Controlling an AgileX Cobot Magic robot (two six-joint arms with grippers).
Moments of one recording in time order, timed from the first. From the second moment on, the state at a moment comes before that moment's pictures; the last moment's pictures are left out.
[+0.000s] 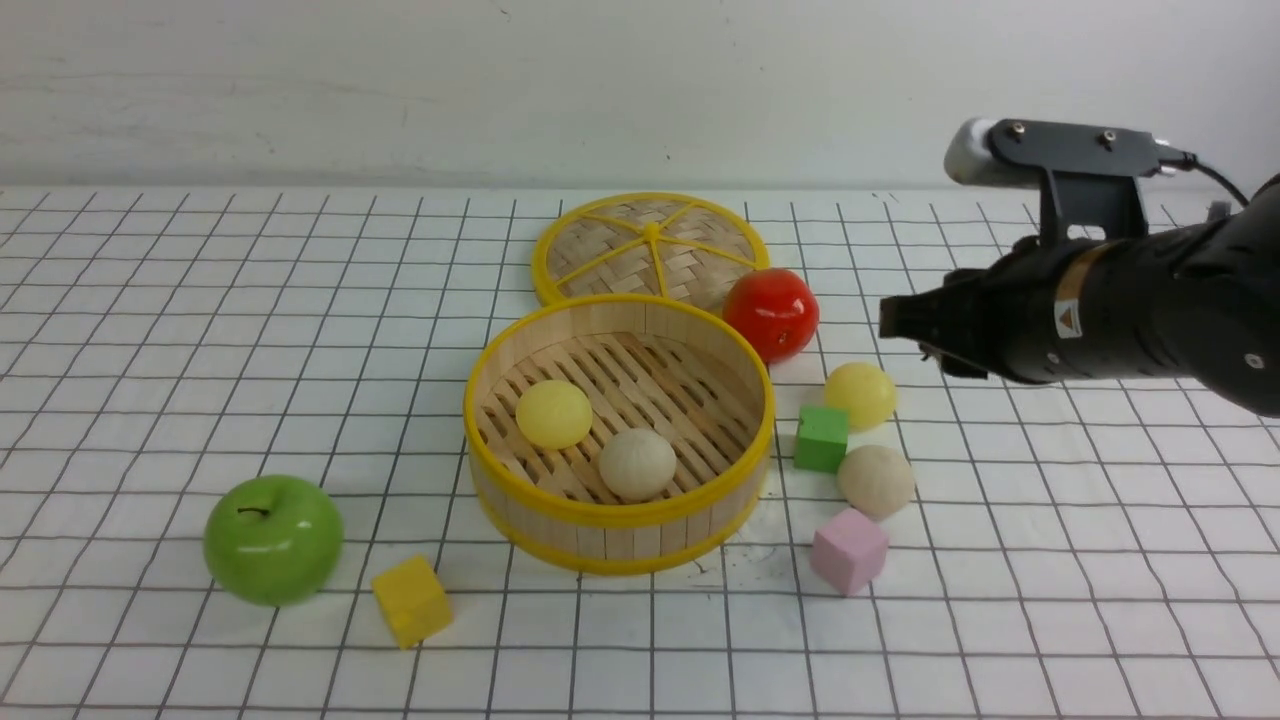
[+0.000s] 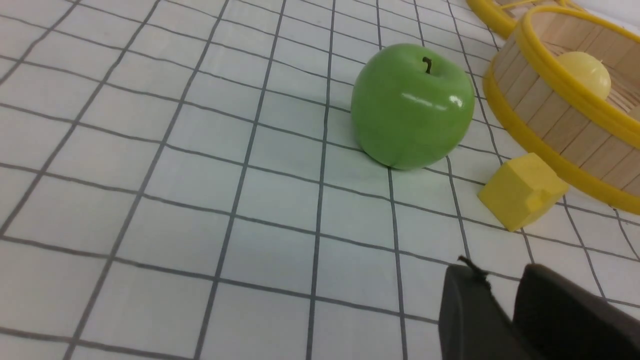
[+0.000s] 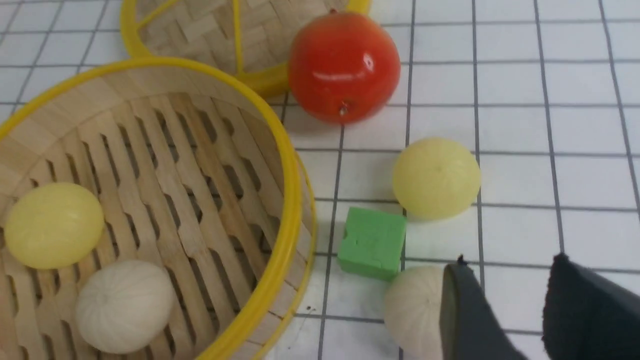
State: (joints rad) right arm 0.40 1.54 -1.08 -0.35 0.36 0.70; left arm -0.14 -0.01 0.03 0.10 0.38 -0.44
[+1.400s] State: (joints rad) right arm 0.40 1.73 -1.46 -0.14 0.81 0.37; left arm -0.14 -0.01 0.03 0.10 0.38 -0.44
